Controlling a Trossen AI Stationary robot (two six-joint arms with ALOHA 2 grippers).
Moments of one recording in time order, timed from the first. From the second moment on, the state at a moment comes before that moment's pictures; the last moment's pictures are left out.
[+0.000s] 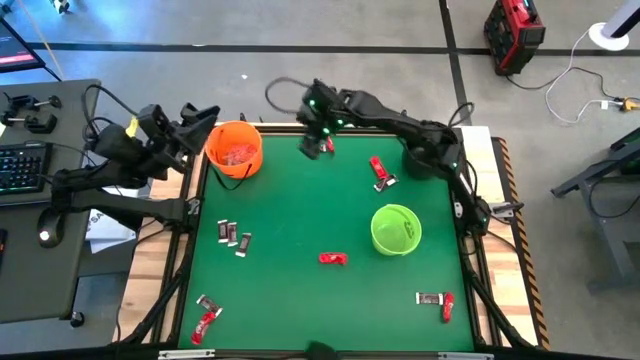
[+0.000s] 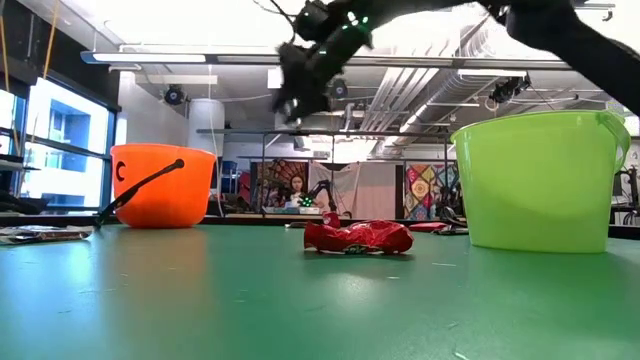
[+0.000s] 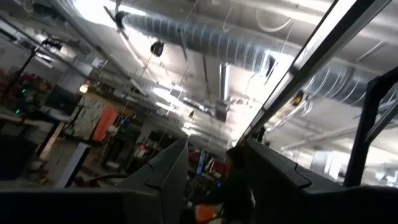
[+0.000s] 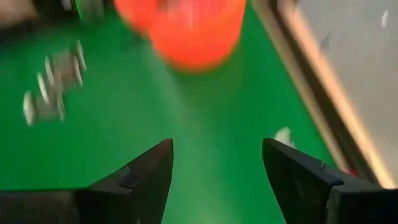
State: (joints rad) left arm 0.07 0.70 0.93 0.33 -0.26 -0.31; right arm -0.41 2.24 2.31 -0.97 -0.20 -0.02
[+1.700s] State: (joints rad) left arm -0.19 1.87 0.93 0.17 0.04 0.04; right arm 0.11 1.22 1.28 -1.02 0.37 0.61
